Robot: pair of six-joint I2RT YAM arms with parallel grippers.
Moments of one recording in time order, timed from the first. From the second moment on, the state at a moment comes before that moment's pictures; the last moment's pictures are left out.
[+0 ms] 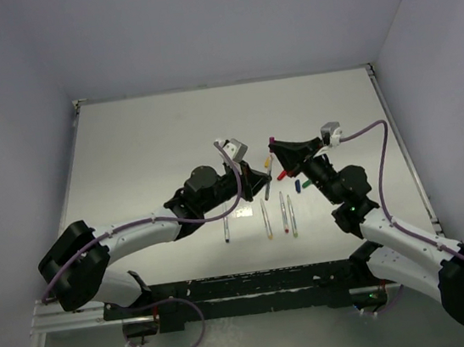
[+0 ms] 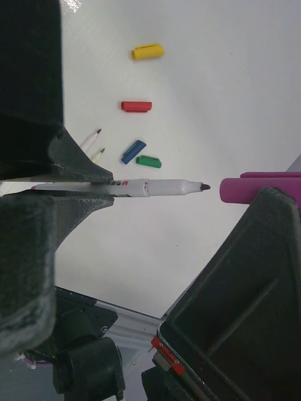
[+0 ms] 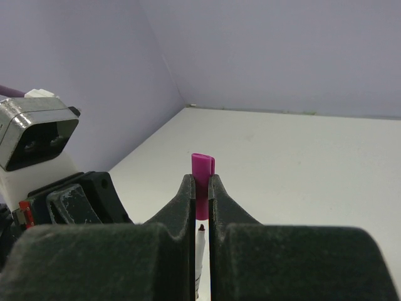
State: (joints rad) left arm -0.92 1.42 0.74 0.59 0.13 -0.43; right arm 0.55 0.91 0.37 0.82 -0.04 0.39
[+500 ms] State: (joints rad) left arm -0.92 1.42 0.74 0.62 0.13 -0.43; right arm 0.55 0.92 0.37 0.83 -0.04 0.41
